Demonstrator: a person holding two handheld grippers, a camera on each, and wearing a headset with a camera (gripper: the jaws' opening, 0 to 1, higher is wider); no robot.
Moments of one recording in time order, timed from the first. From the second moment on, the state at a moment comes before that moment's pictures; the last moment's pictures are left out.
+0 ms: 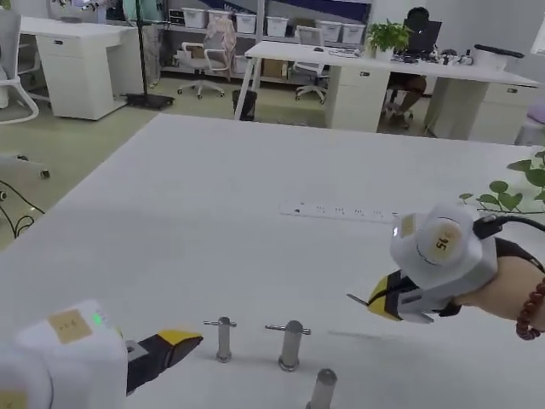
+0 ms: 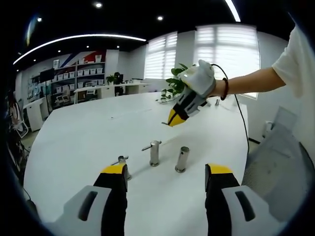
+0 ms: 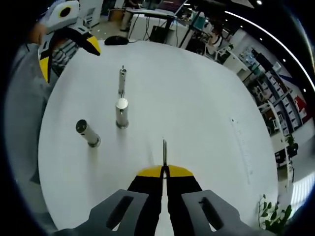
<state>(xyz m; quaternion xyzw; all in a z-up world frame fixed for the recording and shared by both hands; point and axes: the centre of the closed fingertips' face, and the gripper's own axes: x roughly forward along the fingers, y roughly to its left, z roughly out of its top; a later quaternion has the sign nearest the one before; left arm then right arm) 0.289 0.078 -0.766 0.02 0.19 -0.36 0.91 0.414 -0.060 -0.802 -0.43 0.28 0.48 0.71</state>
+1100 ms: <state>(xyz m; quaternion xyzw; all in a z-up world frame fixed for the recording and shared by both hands) 0.313 0.042 -0.751 -0.01 0.20 -0.39 0.90 0.338 -0.006 -0.764 -0.46 0.17 0.54 0.68</state>
